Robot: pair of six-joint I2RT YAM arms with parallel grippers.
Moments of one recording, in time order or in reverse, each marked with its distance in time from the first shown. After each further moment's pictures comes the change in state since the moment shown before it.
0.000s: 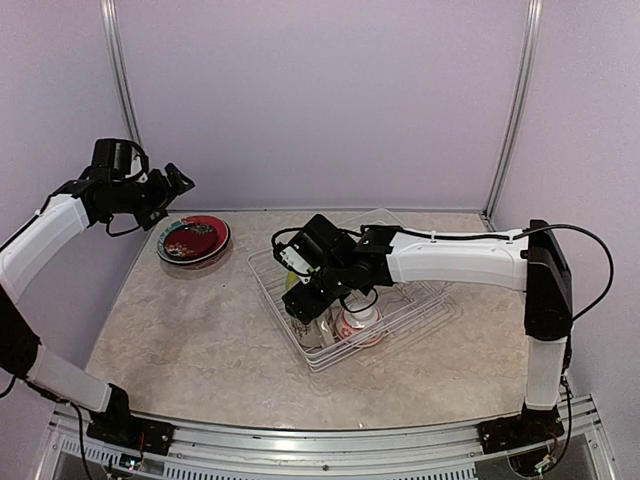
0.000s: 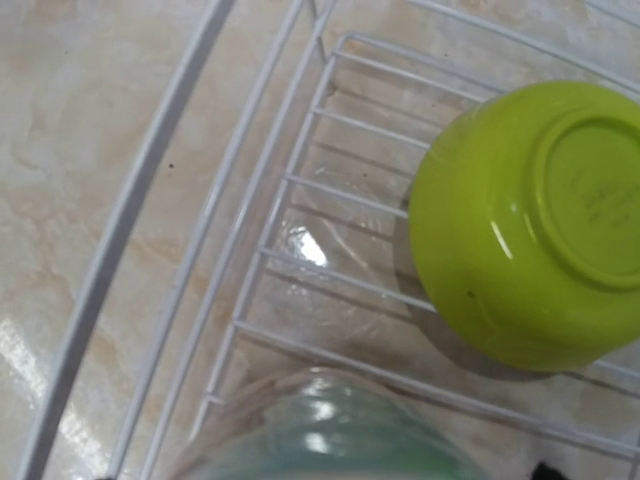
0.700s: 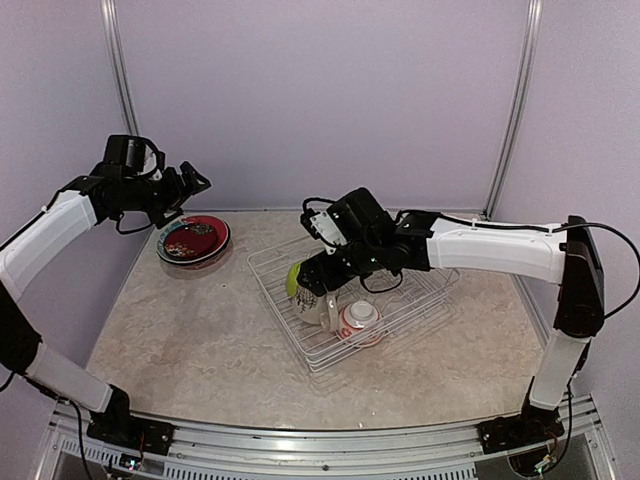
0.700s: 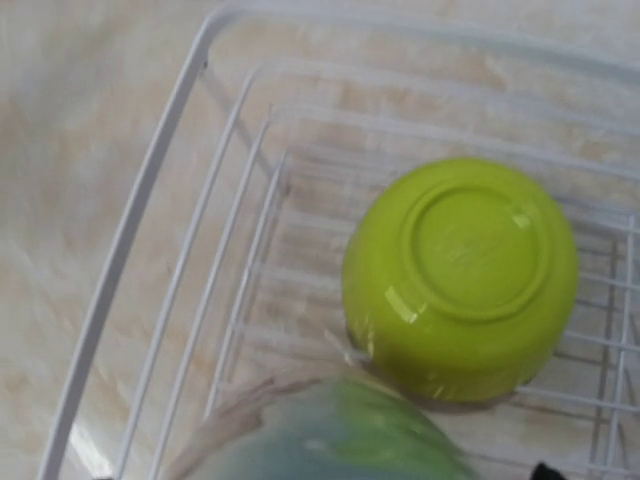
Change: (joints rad) left arm -0.085 0.029 0.037 -0.007 0.009 0.003; right arm -0.082 -0.151 -0.121 0.129 -0.069 0.053
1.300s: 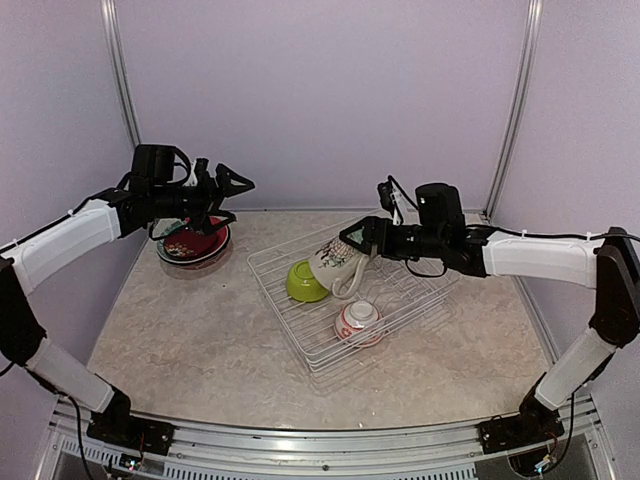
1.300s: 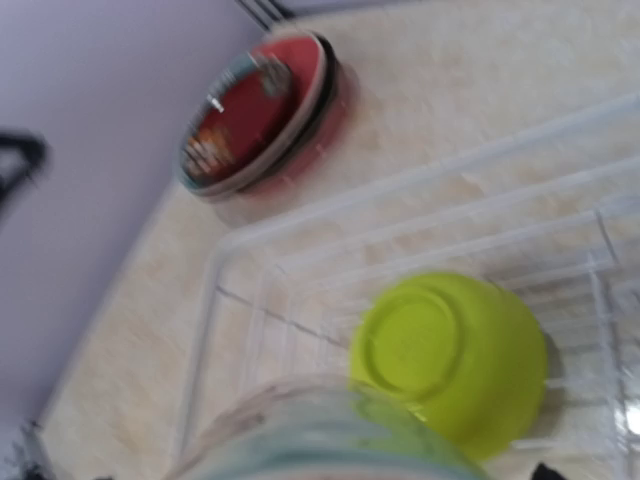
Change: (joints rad) left arm -0.128 0.053 -0.068 0.222 0.258 -0.185; right arm -0.310 -0.256 -0.440 0.560 -0.409 0.396
